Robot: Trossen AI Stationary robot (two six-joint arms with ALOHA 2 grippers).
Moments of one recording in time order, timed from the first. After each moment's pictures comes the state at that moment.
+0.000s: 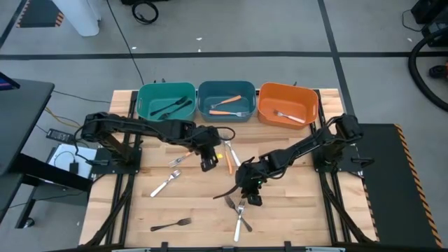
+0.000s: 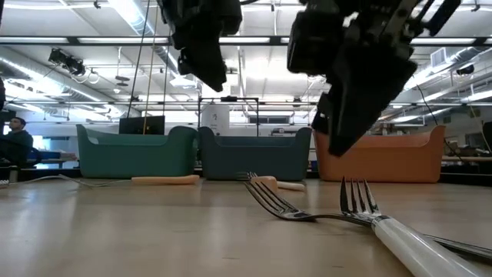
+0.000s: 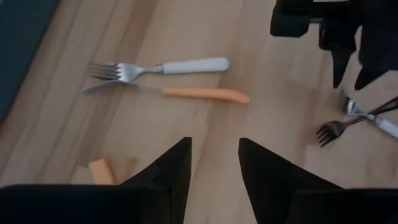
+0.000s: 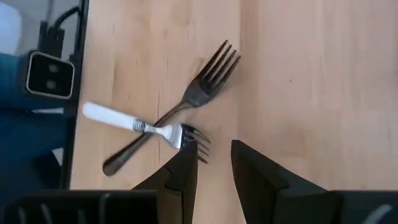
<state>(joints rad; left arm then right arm) -0.03 1.62 1.31 -0.70 -0.04 -0.33 0.28 1.77 0.99 -0.16 -0.28 0.45</state>
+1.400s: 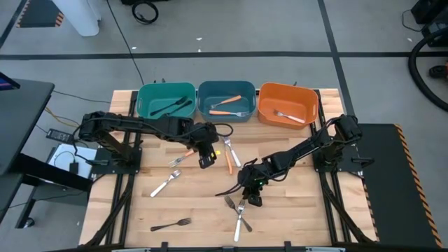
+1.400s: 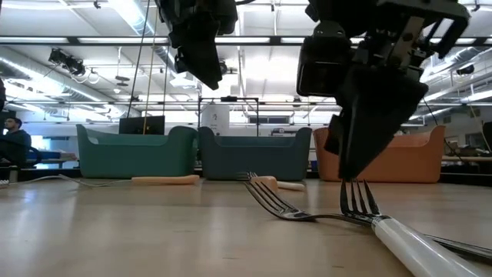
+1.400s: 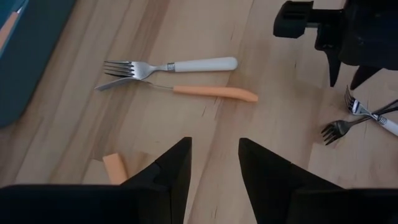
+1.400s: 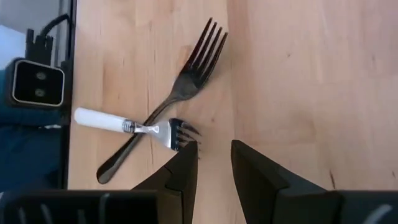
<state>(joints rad) 0.00 1.59 1.31 -0.73 -0.04 -0.32 0.29 1.78 0.89 0.00 -0.28 0.56</state>
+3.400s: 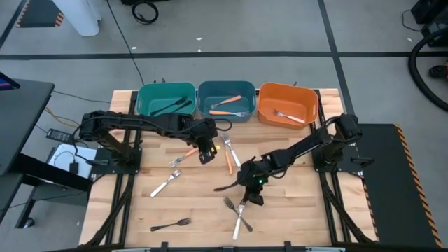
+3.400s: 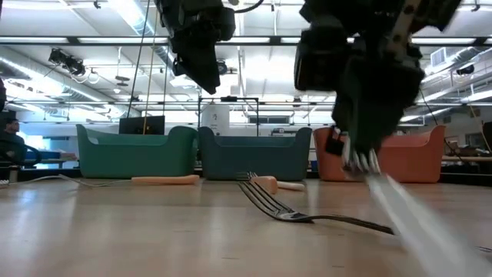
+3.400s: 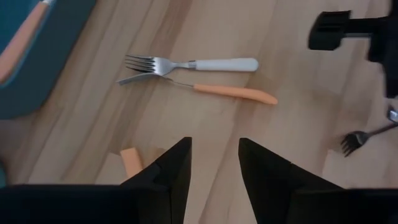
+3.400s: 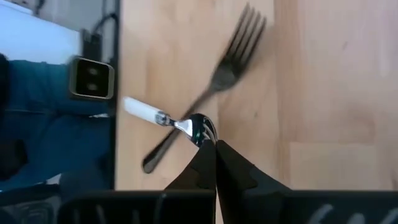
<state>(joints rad) 0.05 1.59 1.31 -0.75 -0.05 -0.33 0.25 1.77 0.89 0.03 -0.47 0.58</state>
